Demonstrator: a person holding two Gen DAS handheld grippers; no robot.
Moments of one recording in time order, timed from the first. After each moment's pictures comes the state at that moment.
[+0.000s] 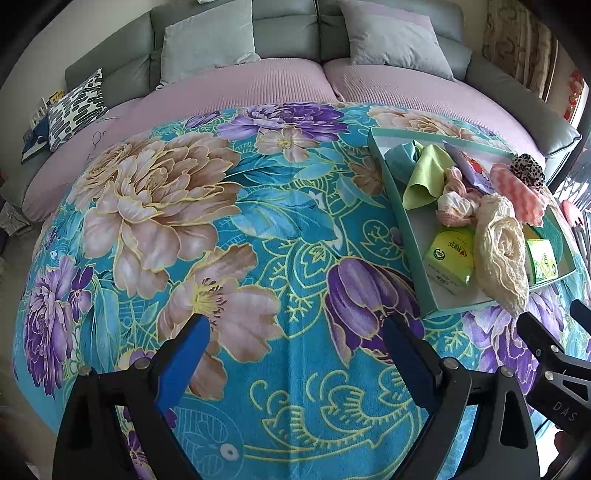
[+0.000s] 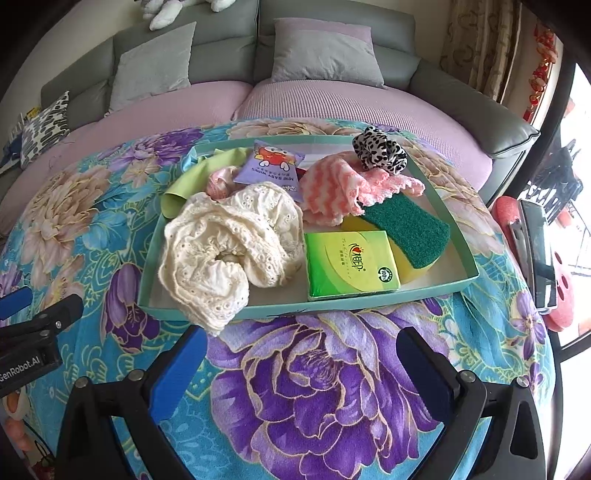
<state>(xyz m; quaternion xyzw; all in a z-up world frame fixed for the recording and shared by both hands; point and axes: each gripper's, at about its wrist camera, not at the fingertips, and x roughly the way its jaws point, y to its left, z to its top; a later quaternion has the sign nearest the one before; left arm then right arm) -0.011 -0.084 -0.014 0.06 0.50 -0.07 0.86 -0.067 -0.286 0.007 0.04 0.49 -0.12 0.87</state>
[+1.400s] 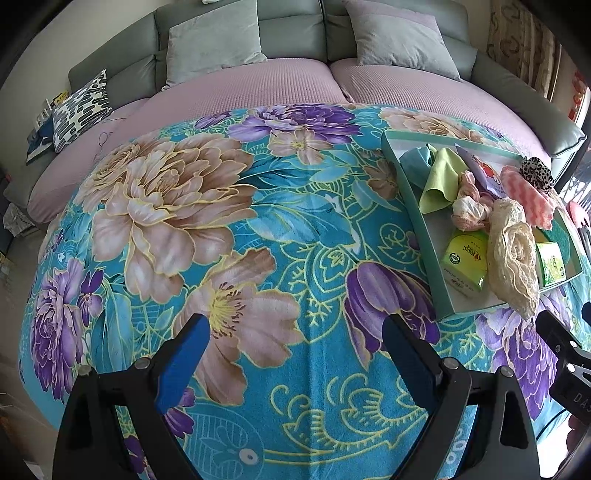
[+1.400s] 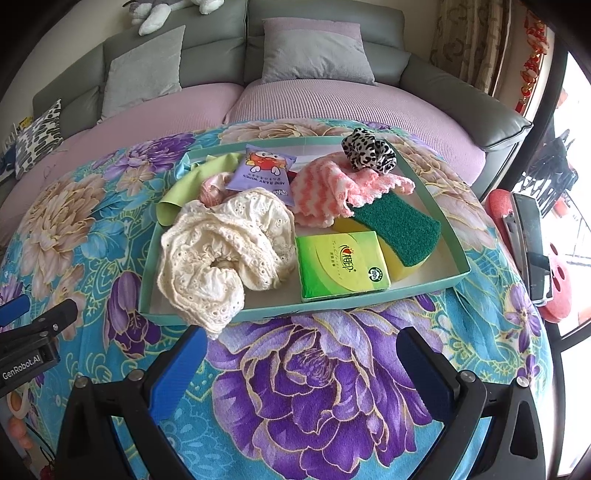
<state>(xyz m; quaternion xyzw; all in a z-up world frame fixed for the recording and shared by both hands) -0.004 -0.074 -0.013 0.07 0.50 -0.06 0.86 -0.069 -0.290 0.012 0.06 0.49 -0.13 0.86</state>
